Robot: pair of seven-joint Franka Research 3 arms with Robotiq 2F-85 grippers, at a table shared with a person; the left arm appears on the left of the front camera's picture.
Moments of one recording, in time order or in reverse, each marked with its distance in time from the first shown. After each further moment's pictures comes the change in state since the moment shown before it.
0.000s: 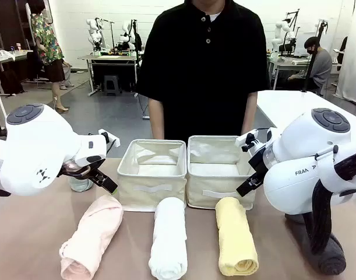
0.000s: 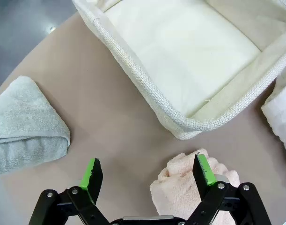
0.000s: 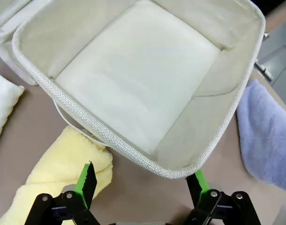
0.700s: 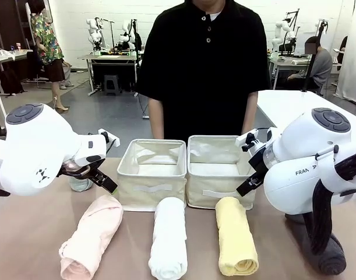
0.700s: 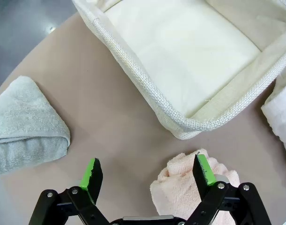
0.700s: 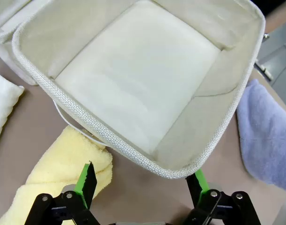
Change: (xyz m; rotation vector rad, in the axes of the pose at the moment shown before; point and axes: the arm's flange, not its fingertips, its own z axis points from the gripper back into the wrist) left arm 0.000 0.000 0.000 0.000 0.000 0.000; right arm 0.000 0.000 0.000 0.000 0.000 0.000
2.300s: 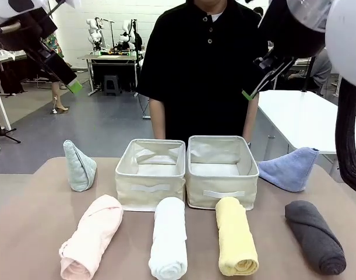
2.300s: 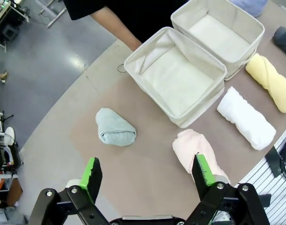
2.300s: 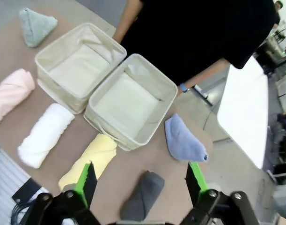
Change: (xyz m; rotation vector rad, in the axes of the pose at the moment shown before) left arm 0.088 0.000 0.328 0.104 -0.112 -0.171; right arm 0.100 0.102 0.339 -0.252 -0.121 0.098
